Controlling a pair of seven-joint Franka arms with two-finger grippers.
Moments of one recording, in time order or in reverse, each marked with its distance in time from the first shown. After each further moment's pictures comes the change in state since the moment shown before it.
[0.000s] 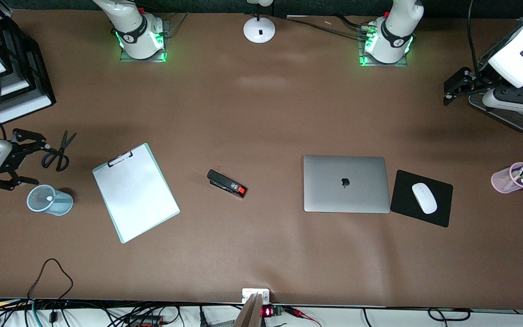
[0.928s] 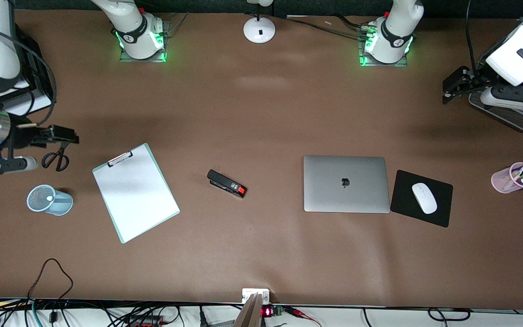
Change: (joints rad) left arm 0.006 -0.039 0.000 -0.059 0.000 0.027 0.000; right arm 0.141 -0.095 -0.002 -0.001 -0.300 -0.225 1.036
